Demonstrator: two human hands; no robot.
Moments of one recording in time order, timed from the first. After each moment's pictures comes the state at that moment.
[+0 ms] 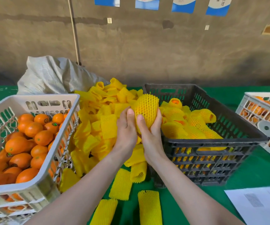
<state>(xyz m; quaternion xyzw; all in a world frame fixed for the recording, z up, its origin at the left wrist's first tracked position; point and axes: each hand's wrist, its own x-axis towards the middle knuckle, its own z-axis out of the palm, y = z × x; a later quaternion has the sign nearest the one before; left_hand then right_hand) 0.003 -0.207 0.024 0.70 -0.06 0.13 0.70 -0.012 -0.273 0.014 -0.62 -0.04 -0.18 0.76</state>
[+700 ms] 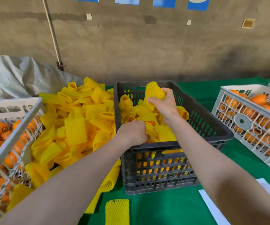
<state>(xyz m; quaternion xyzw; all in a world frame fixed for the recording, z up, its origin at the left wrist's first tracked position) 0.059 -0.333 0.020 0.96 -0.24 -0.04 0.11 0.087 -0.466 0.043 -0.75 0.14 -0.22 0.61</state>
